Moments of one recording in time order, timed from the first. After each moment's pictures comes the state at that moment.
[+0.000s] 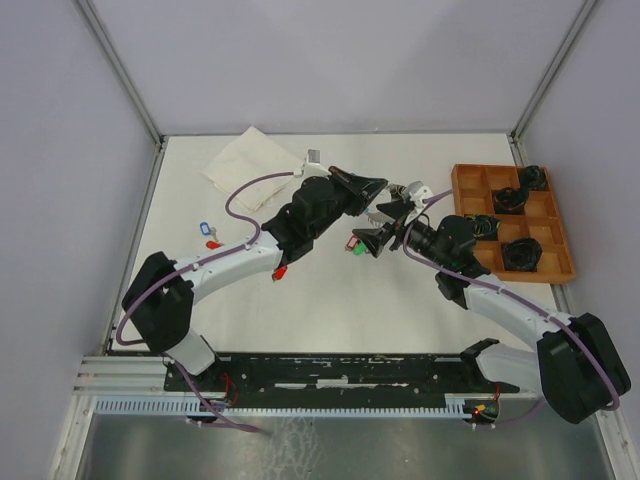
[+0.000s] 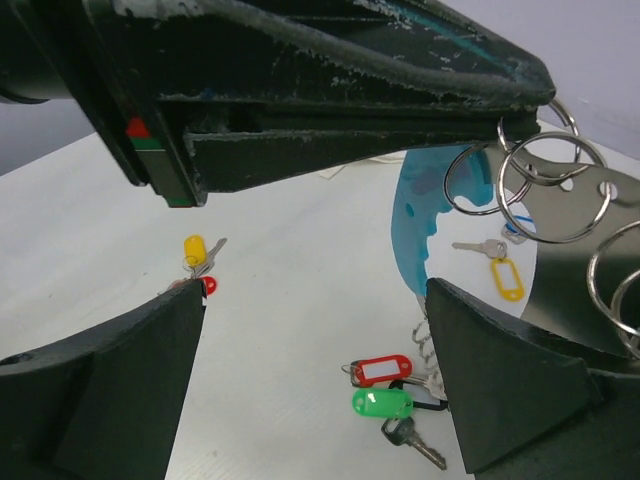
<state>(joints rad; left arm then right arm) -0.84 1.59 1.15 0.36 -0.18 -1.40 0.47 1.16 0.51 0.68 -0.43 0.11</state>
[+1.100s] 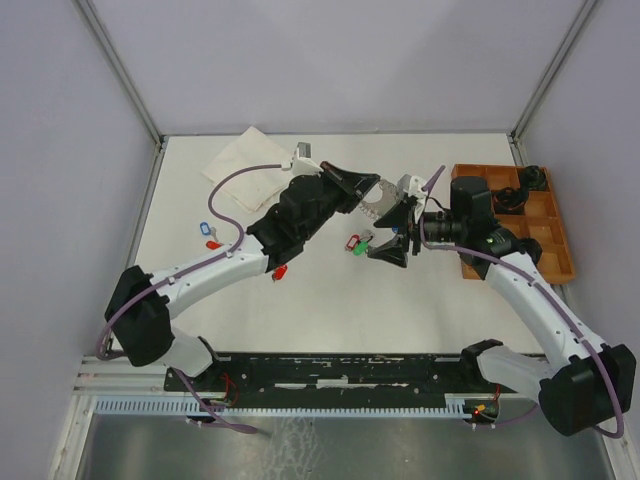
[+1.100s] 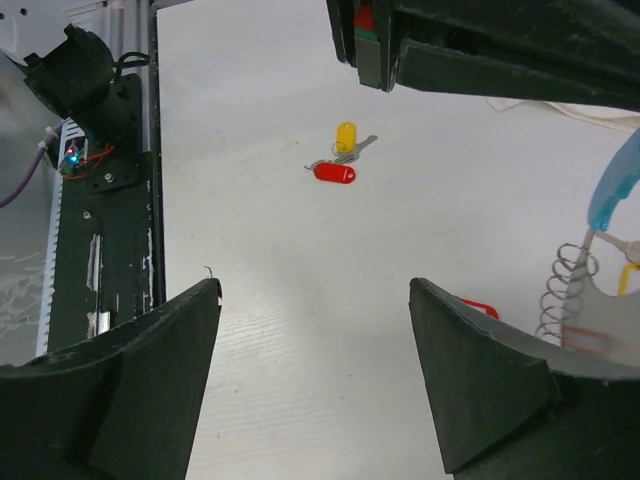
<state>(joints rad) -0.87 1.50 1.17 0.28 -0.24 -1.29 0.35 1.10 0.89 -0.20 -0.97 -0.24</state>
